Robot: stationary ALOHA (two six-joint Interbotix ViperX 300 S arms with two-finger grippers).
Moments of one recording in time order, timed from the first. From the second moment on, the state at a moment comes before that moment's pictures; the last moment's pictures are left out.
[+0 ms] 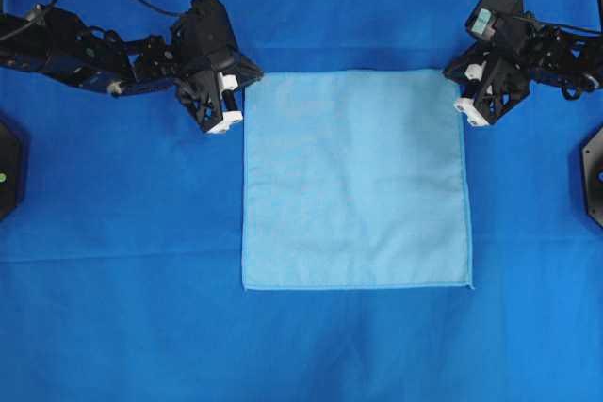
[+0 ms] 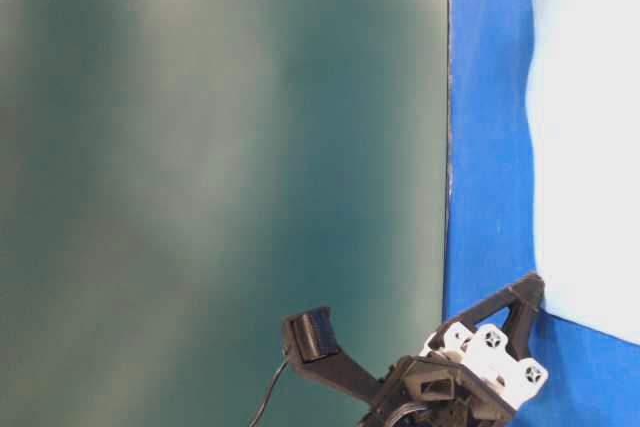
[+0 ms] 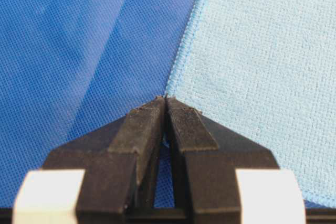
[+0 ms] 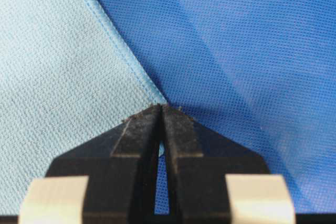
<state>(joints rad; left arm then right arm) 0.36 0.23 0.81 -0.03 -0.33 0.07 -0.56 -0.10 1.11 0.01 -0.12 0.04</state>
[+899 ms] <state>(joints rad) 0.28 0.06 0.81 -0.03 -0.16 0.14 -0.50 -0.31 1.14 0.04 0.05 0.12</state>
